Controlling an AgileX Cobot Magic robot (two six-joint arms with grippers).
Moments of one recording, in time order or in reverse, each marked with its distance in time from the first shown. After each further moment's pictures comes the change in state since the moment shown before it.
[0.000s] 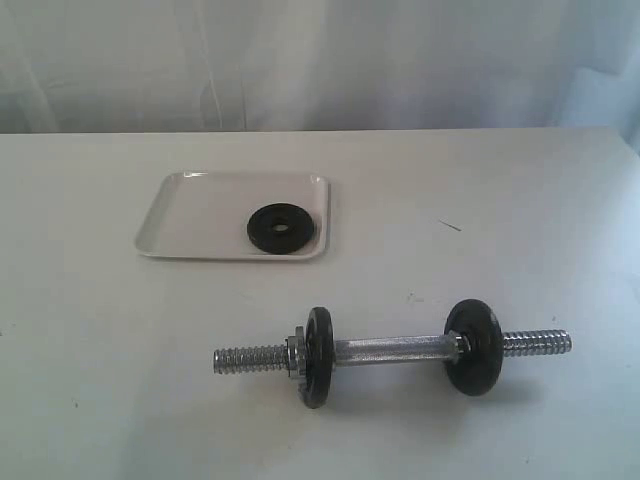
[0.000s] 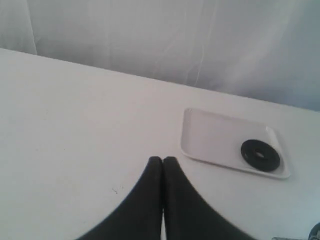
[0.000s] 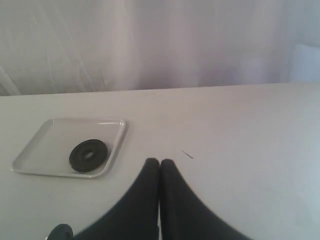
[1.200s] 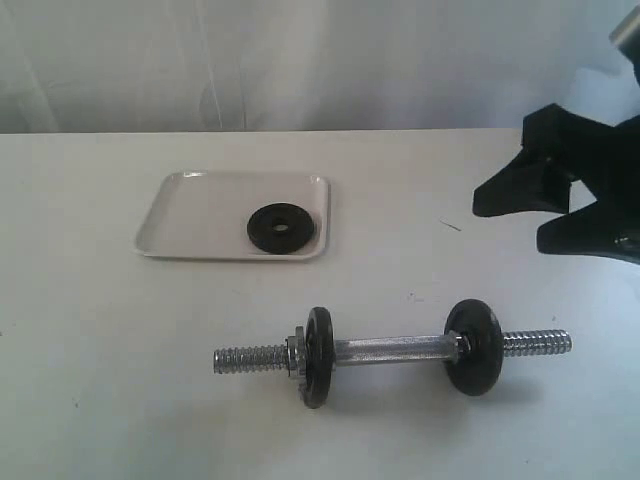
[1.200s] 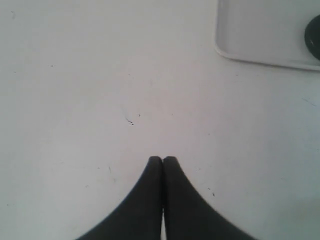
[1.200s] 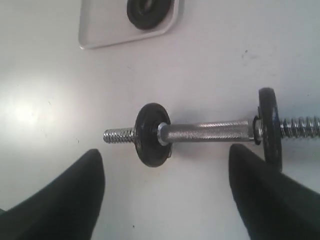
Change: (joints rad) left arm 0.000 0.784 -0.184 -0.025 0.015 0.192; right arm 0.003 0.521 -0.062 0.410 0.268 -0.088
